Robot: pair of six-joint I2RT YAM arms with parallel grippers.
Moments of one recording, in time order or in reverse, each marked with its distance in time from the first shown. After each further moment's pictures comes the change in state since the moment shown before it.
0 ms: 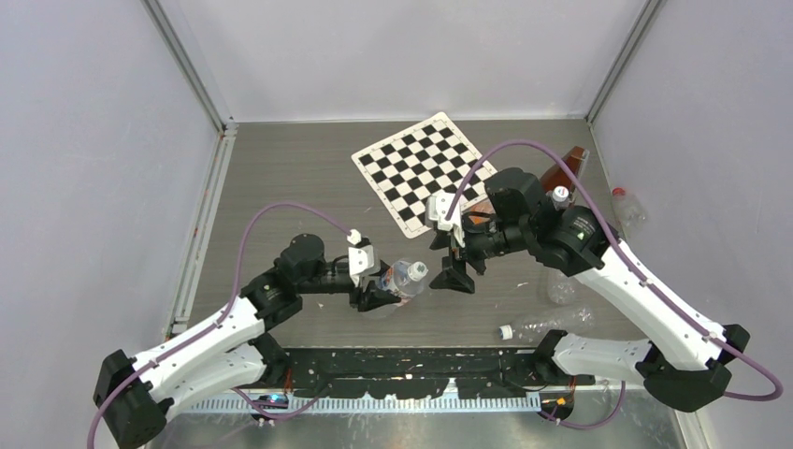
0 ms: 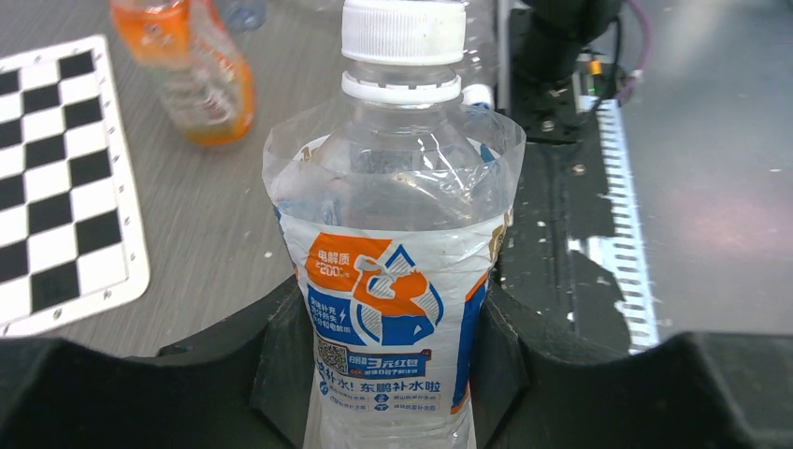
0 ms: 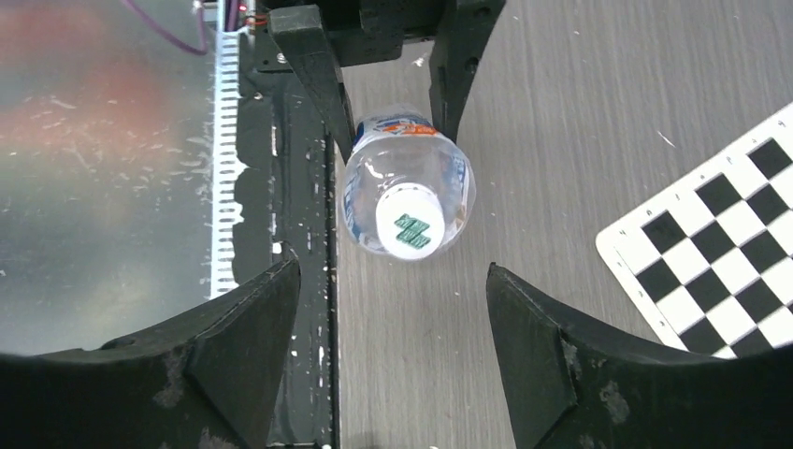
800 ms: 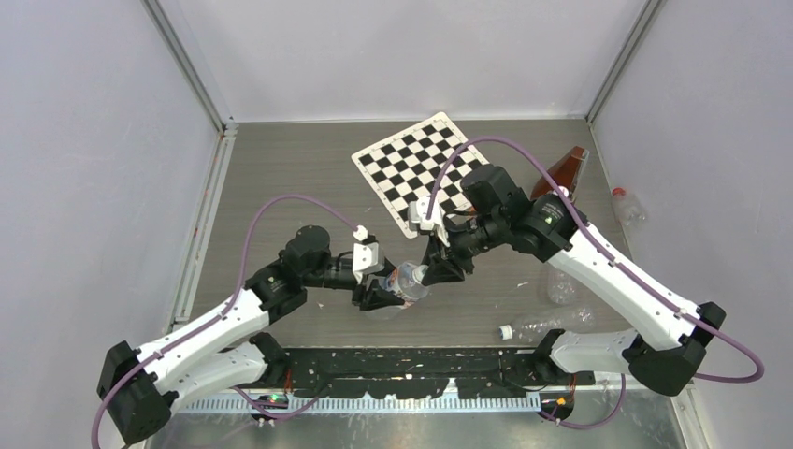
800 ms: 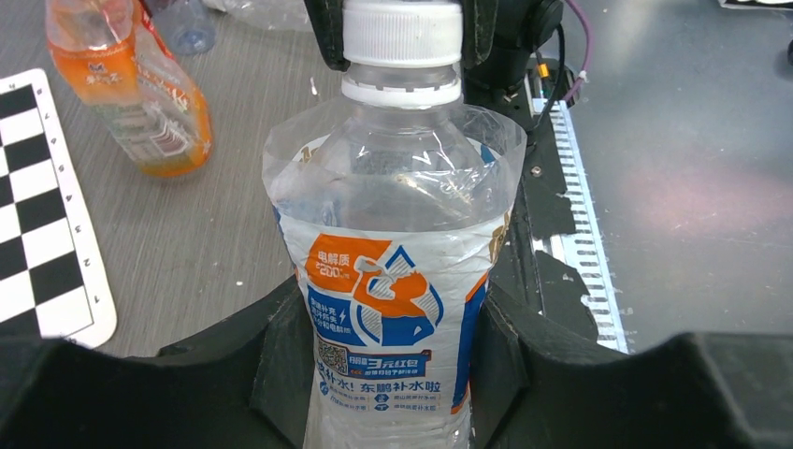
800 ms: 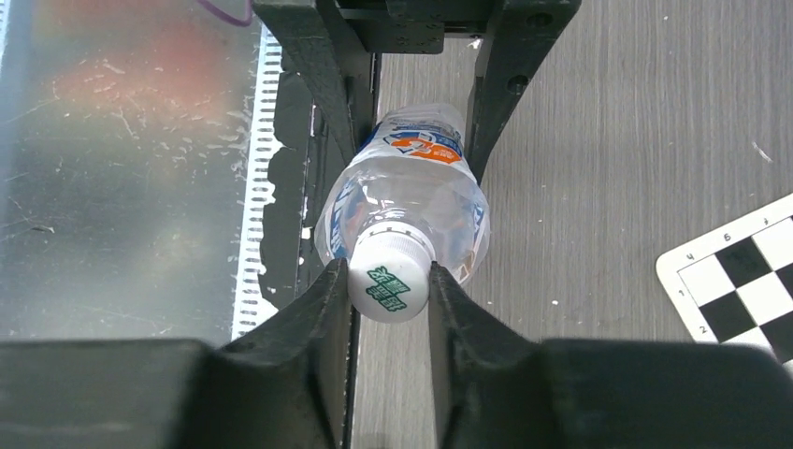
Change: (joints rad) left arm 0.000 0.063 0.071 -0.011 0.154 0.018; right arm -0.001 0.116 0.003 -0.034 -0.142 -0.093
